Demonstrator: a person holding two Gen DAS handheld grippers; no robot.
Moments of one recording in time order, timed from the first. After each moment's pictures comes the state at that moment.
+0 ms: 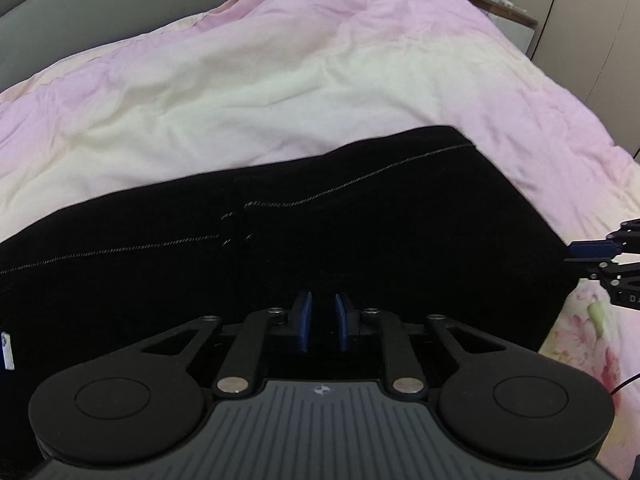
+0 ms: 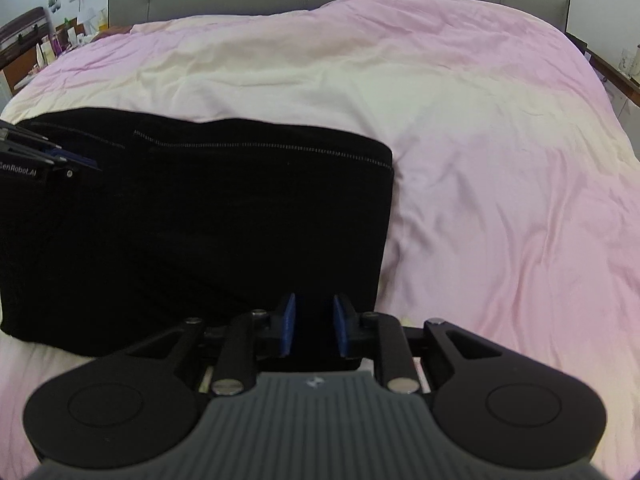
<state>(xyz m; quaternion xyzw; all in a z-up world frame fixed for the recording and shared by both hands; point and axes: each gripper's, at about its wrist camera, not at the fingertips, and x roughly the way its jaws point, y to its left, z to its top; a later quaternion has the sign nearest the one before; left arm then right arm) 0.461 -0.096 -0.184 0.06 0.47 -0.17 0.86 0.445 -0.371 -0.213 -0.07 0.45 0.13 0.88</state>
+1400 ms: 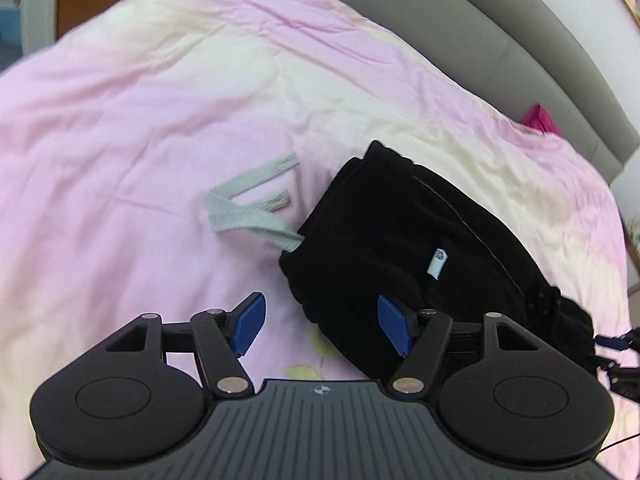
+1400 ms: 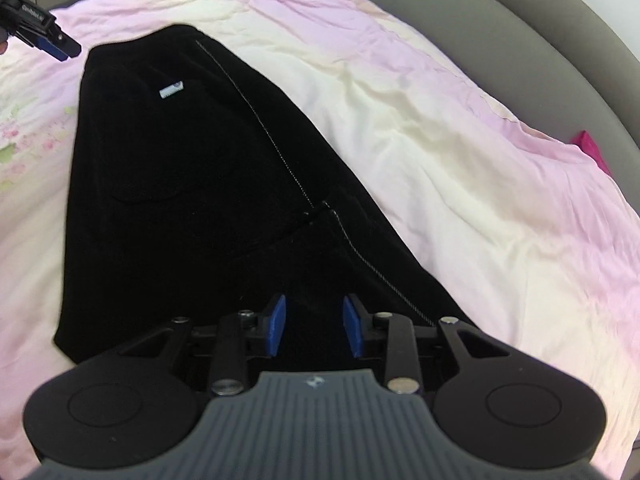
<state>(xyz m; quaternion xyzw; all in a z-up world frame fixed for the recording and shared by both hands) 0.347 0.266 -0.171 -0.28 0.43 0.06 0.86 0.497 -0.150 -0.168 -0.33 0.39 0.33 0.79</state>
